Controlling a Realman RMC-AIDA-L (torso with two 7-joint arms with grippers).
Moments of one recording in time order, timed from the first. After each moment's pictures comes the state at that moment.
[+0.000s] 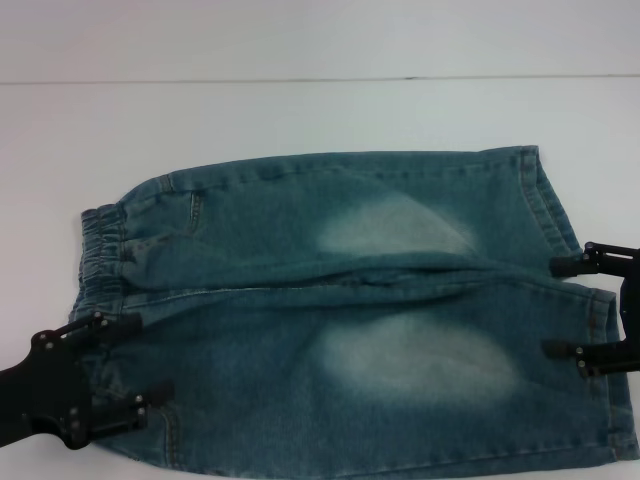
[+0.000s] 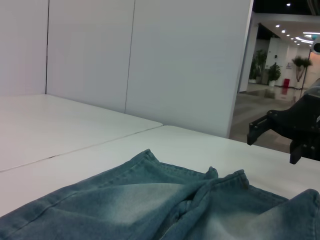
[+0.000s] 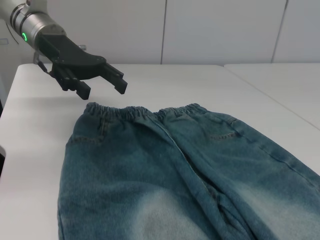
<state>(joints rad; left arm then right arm) -0.29 -2.11 0.25 0.64 2.25 1.84 -0.94 0.38 2.05 -0.56 -0.92 -2.19 -1.81 1.06</state>
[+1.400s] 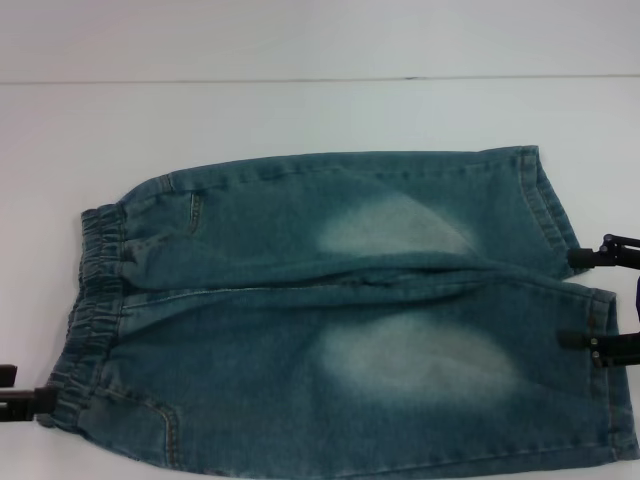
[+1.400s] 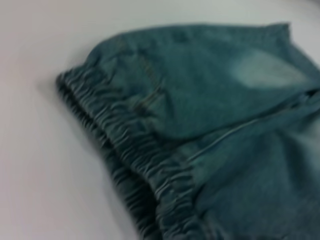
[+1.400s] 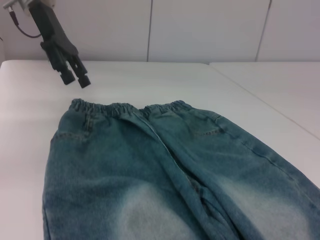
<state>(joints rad) -0.33 -2.14 0.36 1.27 2.57 1.89 -1.88 0.37 2.04 -0.53 -0.93 -2.19 -1.81 1.05</state>
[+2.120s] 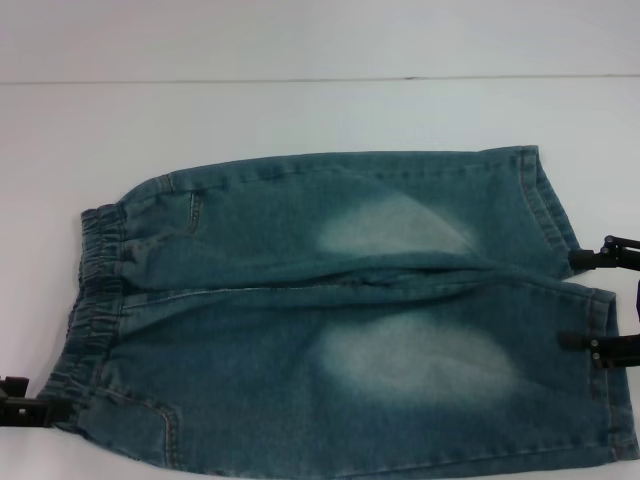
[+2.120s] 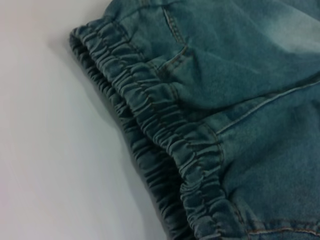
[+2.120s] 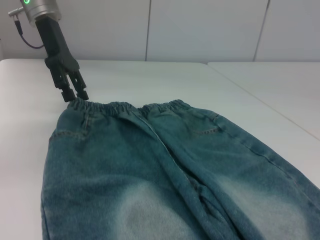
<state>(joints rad) -0.35 -2.16 0.45 1.24 2.65 1.79 -1.94 0.37 2.05 -0.52 -0.93 -2.19 -1.80 1.04</state>
